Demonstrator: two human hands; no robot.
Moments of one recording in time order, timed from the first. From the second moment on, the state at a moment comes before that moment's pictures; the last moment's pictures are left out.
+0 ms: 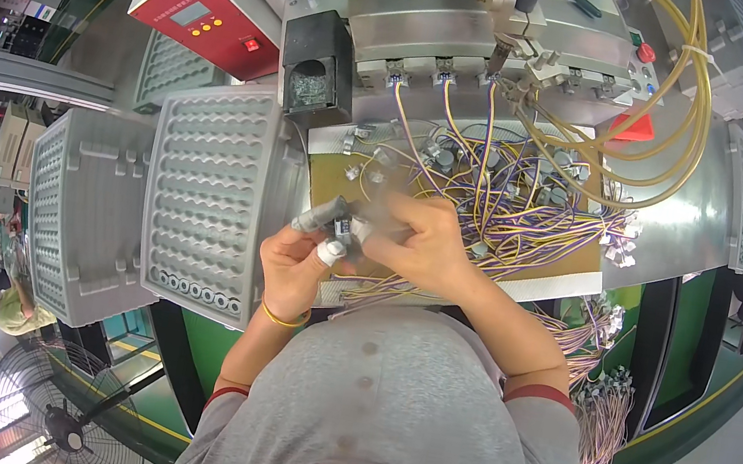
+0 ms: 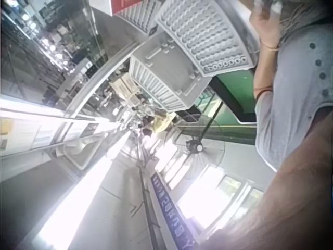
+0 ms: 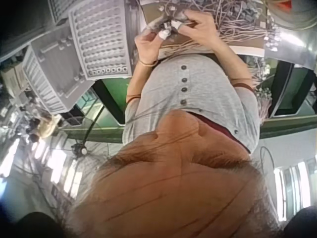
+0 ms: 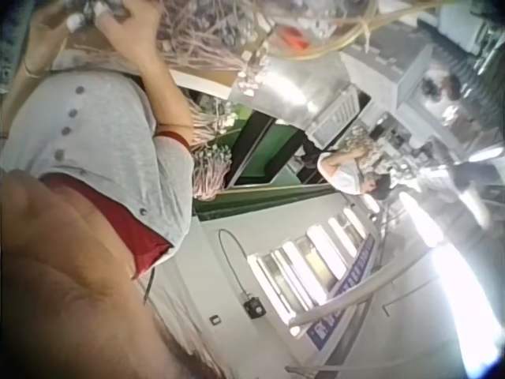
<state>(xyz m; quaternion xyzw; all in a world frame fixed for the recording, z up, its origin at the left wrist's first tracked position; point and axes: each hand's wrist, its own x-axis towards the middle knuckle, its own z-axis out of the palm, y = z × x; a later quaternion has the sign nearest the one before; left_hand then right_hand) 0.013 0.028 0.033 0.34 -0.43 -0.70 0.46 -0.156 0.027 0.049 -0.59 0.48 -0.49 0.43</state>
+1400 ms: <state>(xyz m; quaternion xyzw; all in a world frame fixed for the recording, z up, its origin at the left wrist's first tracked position) -0.017 0.025 -0.008 0.39 -0.52 -0.75 0.14 -0.307 -0.027 -0.005 -0.17 0.55 -0.76 0.29</state>
